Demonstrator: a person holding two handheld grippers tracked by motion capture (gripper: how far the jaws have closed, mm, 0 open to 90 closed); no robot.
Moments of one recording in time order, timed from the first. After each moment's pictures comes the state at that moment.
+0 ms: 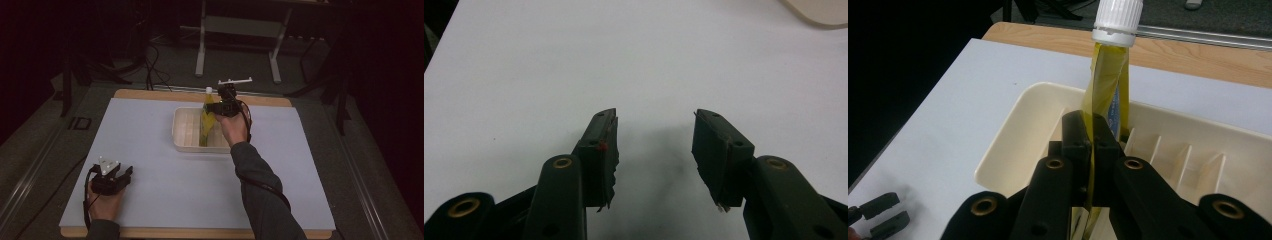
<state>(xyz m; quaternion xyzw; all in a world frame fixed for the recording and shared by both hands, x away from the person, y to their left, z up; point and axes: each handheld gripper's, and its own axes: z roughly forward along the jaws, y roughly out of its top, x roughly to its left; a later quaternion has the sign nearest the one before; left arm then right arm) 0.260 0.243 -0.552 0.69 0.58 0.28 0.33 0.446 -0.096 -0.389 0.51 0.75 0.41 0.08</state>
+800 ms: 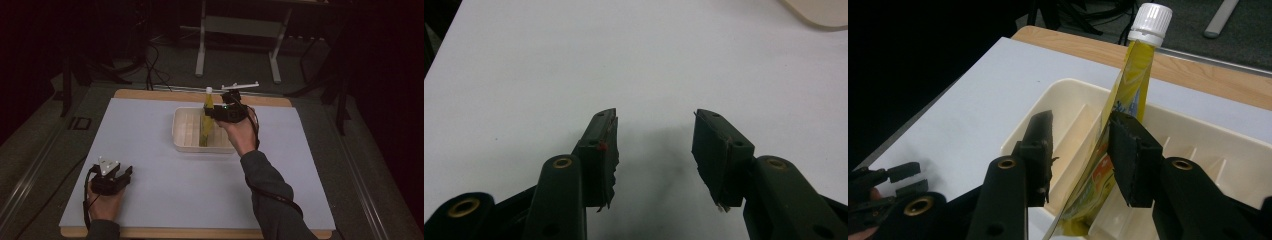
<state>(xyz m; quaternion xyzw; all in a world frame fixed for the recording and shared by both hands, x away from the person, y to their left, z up) 0.259 0.243 -0.551 0.69 0.58 0.29 0.33 0.413 -0.110 -0.375 0.44 0.77 0.44 0.10</state>
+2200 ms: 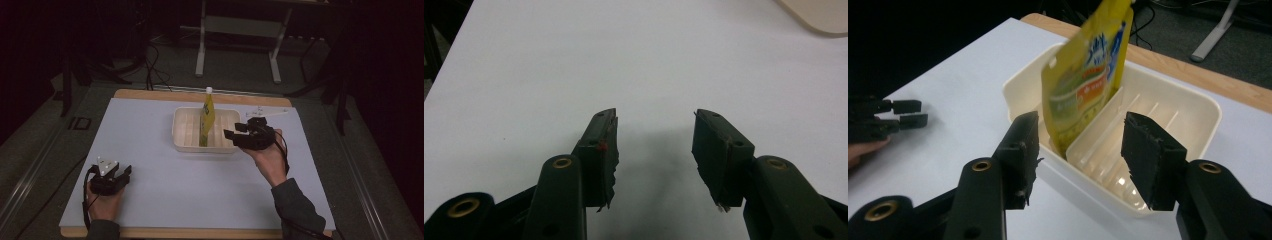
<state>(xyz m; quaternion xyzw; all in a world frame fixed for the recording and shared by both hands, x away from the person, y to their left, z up) 0.258 0.244 -0.550 0.68 0.58 0.29 0.34 0.344 -0.173 -0.386 0.38 0.80 0.45 0.14</state>
